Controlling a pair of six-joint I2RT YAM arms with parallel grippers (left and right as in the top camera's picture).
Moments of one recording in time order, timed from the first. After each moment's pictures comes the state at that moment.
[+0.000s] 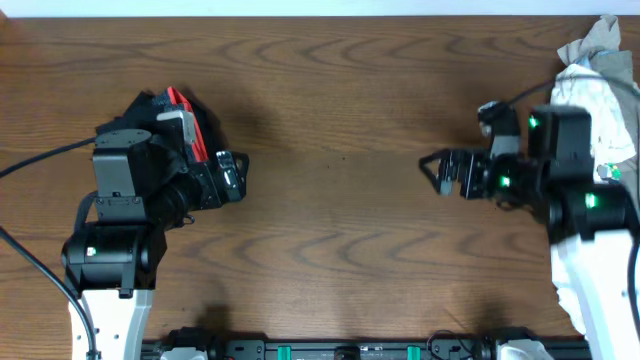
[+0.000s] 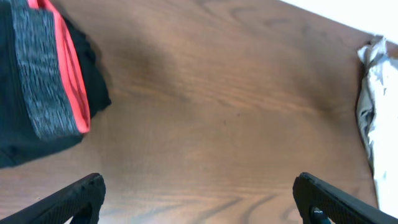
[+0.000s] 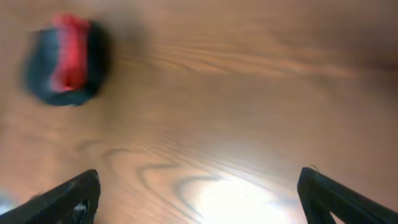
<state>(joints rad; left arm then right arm) -0.01 0.99 1.09 -0.88 0.33 -0.26 0.09 1.19 1.19 -0.96 -0.42 0.22</state>
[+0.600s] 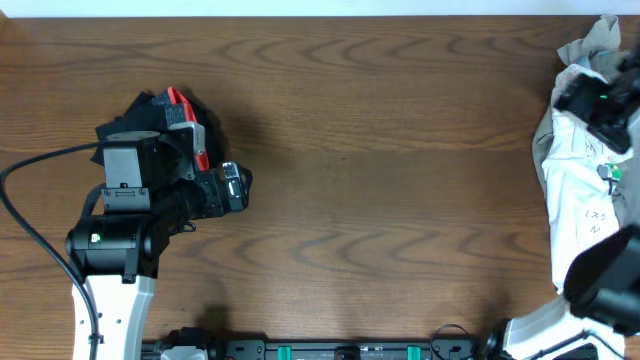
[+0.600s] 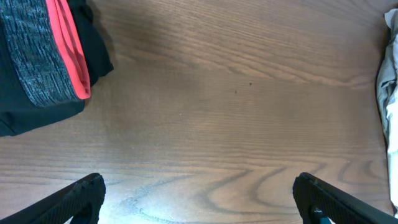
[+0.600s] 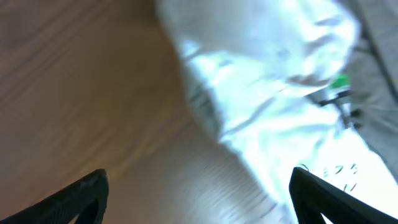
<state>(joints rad) -0.01 1.03 1.09 -0.99 0.34 -0.21 -0.39 1.82 1.68 -1.03 0.01 0.36</state>
